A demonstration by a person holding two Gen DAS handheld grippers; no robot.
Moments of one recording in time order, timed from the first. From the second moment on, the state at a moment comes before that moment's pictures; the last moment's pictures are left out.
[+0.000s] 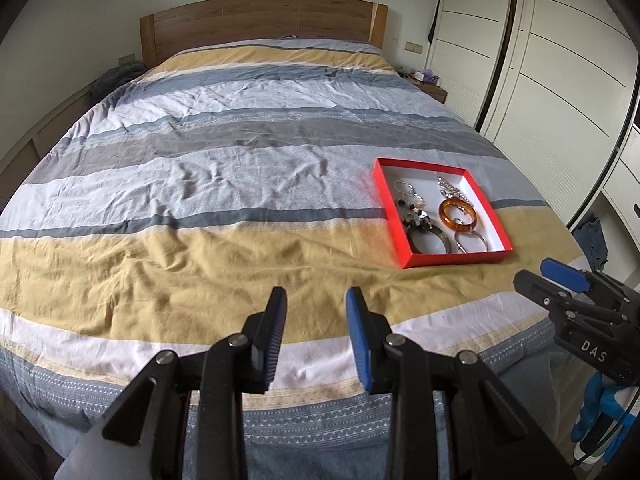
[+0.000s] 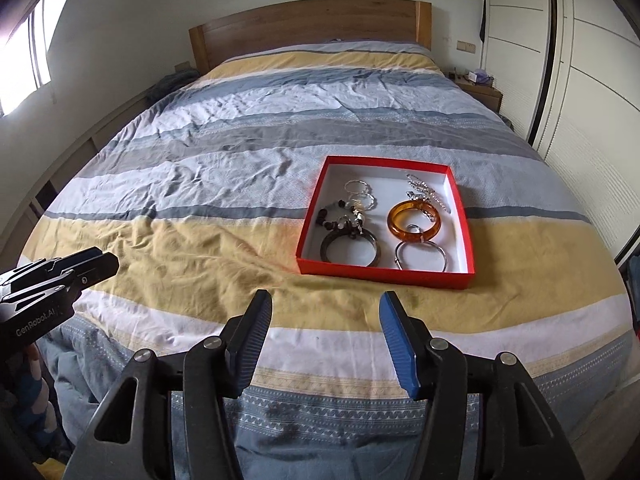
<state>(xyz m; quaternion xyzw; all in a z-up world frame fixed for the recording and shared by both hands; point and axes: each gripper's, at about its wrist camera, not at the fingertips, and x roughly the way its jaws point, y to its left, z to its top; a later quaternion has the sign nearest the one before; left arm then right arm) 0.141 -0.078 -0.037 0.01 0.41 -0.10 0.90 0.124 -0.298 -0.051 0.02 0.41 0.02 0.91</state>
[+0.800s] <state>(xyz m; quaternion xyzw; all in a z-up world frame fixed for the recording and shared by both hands) 0.068 -0.026 -0.020 0.01 0.33 -0.03 0.94 0.052 -0.248 -0.037 0.01 0.35 0.02 0.94</state>
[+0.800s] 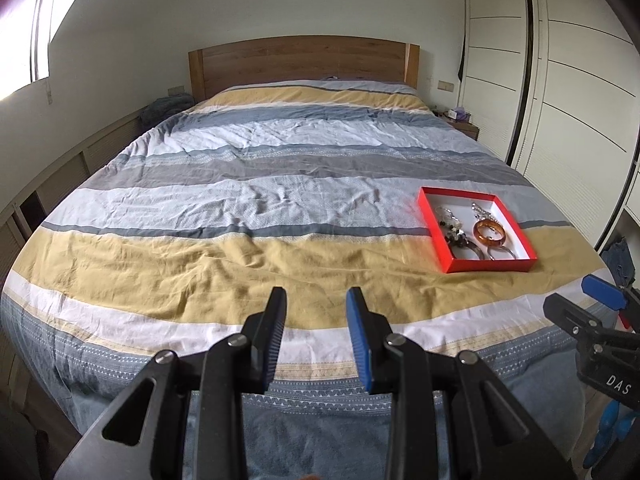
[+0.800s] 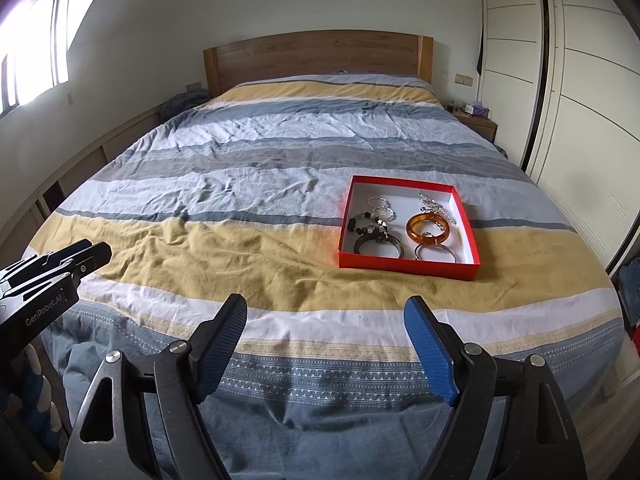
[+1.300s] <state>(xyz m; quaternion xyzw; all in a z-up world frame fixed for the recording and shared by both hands) 0.067 -0.018 -0.022 0.01 0.33 -0.03 0.94 0.059 -0.241 -0.048 0.00 0.35 0.01 0.94</state>
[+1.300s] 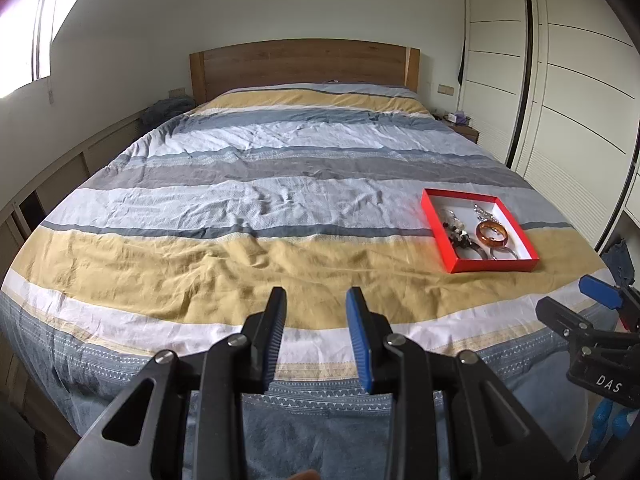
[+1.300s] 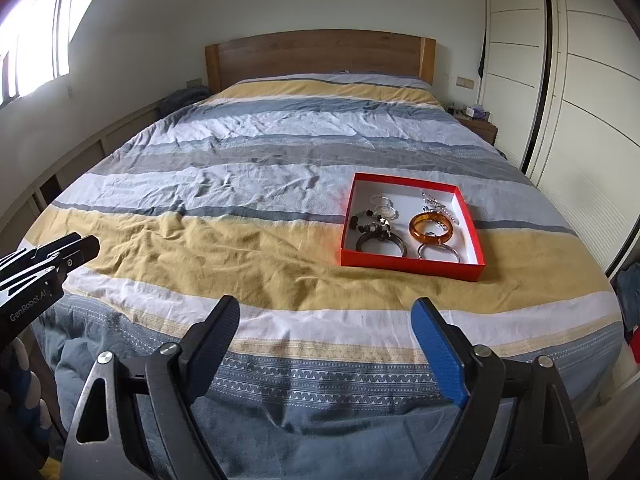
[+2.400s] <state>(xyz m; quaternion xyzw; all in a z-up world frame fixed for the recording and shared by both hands) 0.096 -0.018 -0.069 0.01 0.38 -0.04 0.93 0.090 -0.259 -0.097 0.00 0.39 0.00 0.92</state>
